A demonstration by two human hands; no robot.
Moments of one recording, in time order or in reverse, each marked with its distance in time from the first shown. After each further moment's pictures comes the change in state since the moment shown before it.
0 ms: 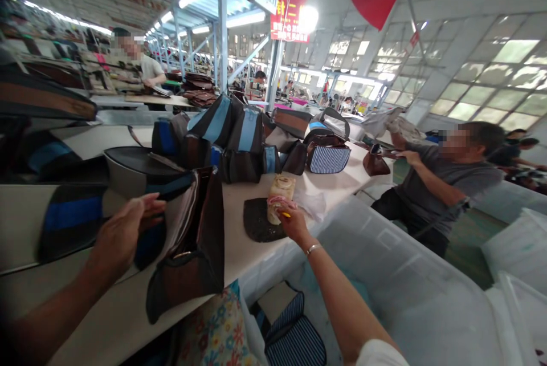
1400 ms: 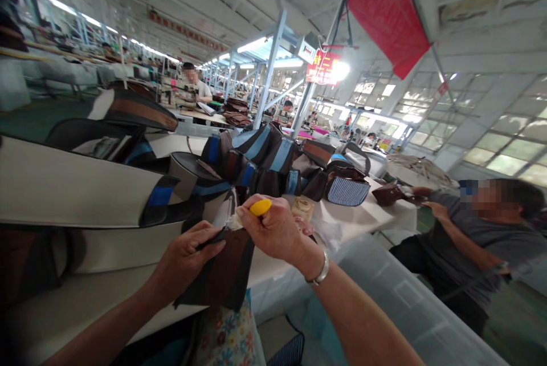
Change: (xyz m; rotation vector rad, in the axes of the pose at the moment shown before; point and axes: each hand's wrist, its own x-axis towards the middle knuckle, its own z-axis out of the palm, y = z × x) left_hand -0.094 0.091 -0.010 0.029 -0.302 0.238; right_hand 0.023 -0.321 -0.001 0.002 -0.244 -0.514
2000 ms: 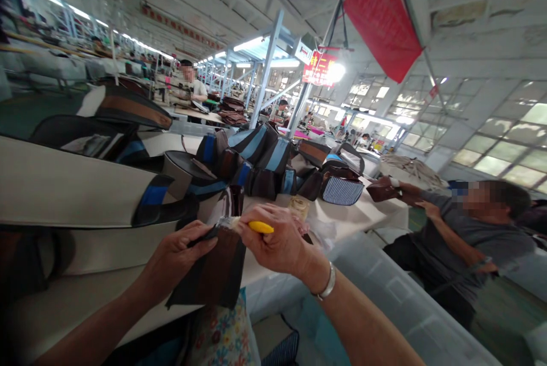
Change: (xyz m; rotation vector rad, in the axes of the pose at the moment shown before) left_hand 0.001 -0.005 -0.004 -0.069 0.015 -0.038; right_hand -0.017 -0.001 -0.020 -0.063 -0.085 -0.124
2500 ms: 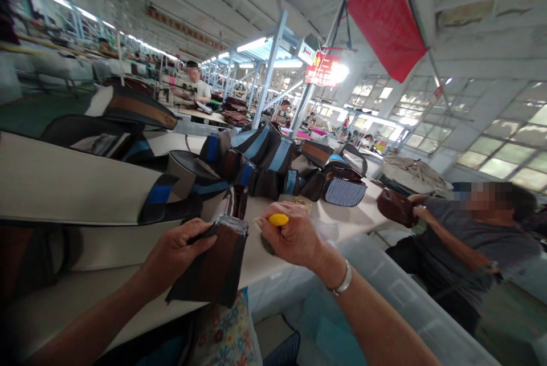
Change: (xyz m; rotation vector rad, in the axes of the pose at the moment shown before) left_hand 0.002 -0.004 -0.010 0.075 0.009 0.050; right_hand -0.006 0.005 -0.007 -0.022 0.005 0.104
